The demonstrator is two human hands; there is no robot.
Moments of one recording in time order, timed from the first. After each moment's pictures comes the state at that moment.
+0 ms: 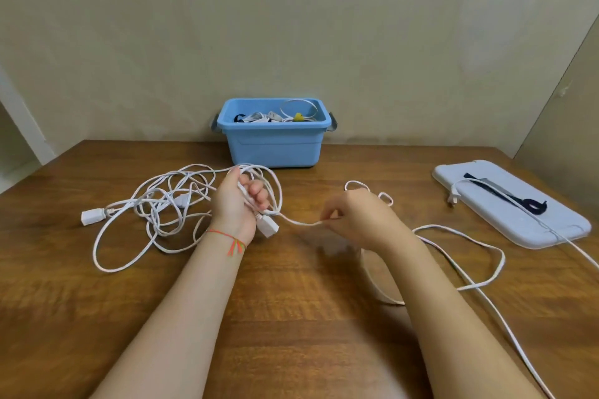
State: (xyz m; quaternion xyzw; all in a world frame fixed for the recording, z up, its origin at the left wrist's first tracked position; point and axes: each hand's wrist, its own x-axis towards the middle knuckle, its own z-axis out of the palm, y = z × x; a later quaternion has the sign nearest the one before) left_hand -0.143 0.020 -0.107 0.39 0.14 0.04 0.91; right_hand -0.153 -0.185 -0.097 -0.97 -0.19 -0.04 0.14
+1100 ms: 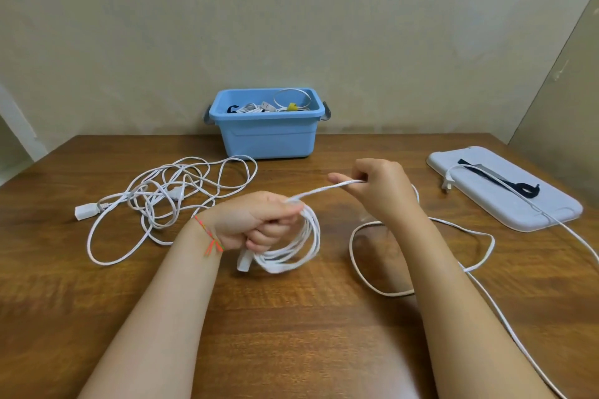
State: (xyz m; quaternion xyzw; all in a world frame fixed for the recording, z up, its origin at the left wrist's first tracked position) left_hand -0.174 0.028 -0.099 0.68 -0.15 -0.35 0.63; right_hand -0.156 -0.211 -0.089 -0.94 -0.09 -0.18 0.28
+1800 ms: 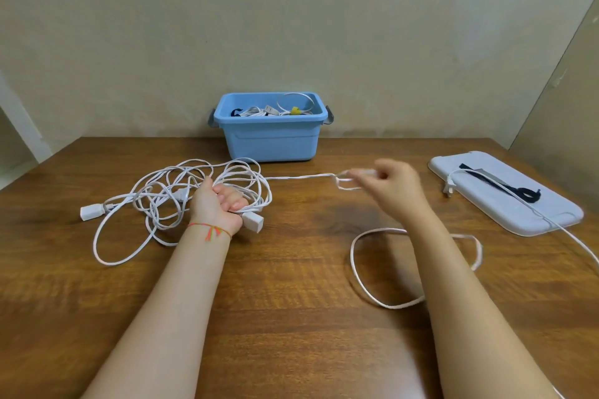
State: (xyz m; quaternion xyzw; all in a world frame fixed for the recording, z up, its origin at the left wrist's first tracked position) left_hand -0.143 0.053 -0.115 0.24 0.27 -0.01 0.93; right_hand -0.150 -0.226 -0.093 -0.88 -0.03 -0.16 0.44
